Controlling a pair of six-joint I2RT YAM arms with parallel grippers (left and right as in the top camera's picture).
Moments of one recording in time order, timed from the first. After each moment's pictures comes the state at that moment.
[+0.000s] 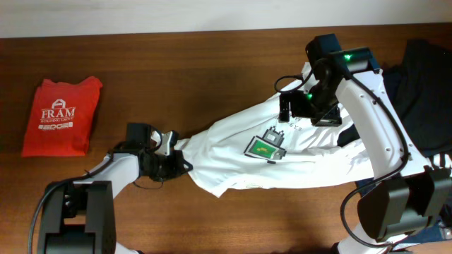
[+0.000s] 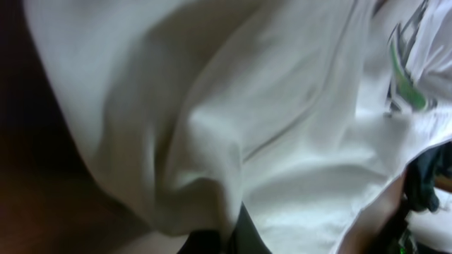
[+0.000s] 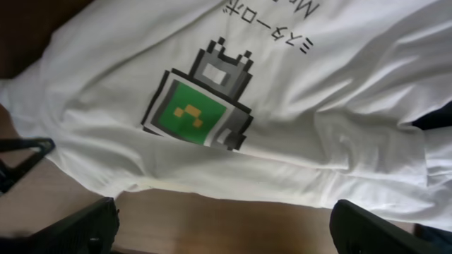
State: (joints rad) left arm -0.04 1.70 0.71 -0.35 0.67 -0.19; right arm 0.17 1.81 1.73 -1.42 -0.18 0.24
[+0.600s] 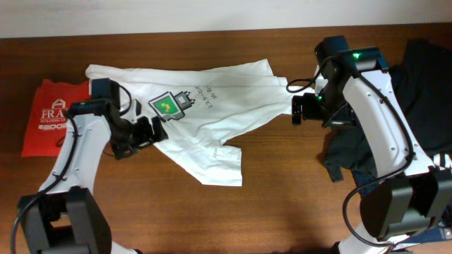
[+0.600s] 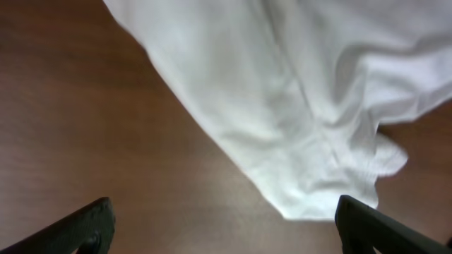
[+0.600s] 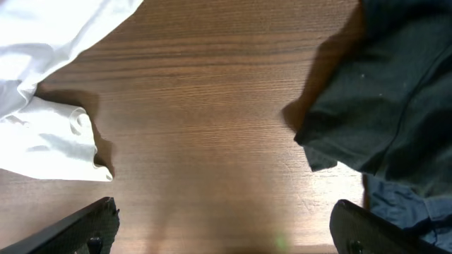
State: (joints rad) left arm 0.08 1.70 1.24 -1.01 0.31 -0.20; right arm 0.12 1.81 1.73 -1.48 -0.07 0.24
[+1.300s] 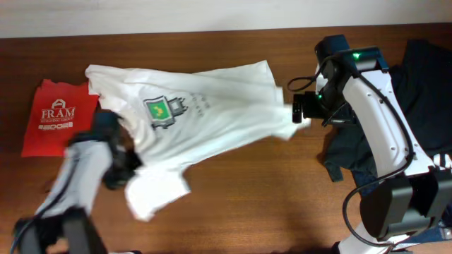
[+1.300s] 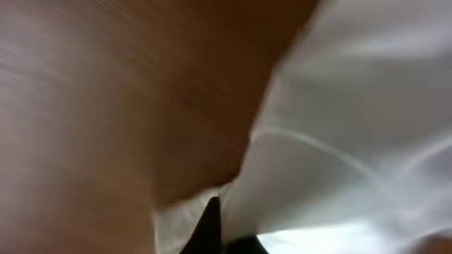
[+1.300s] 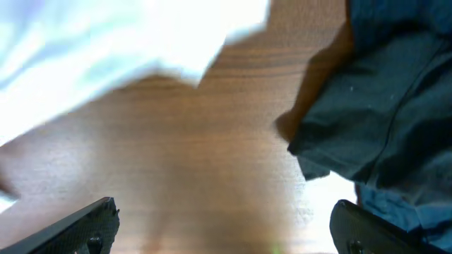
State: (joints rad) left arm 0.14 1.57 0.97 -0.99 0.00 -0.47; right arm 0.12 1.81 1.73 -1.45 -0.04 0.24
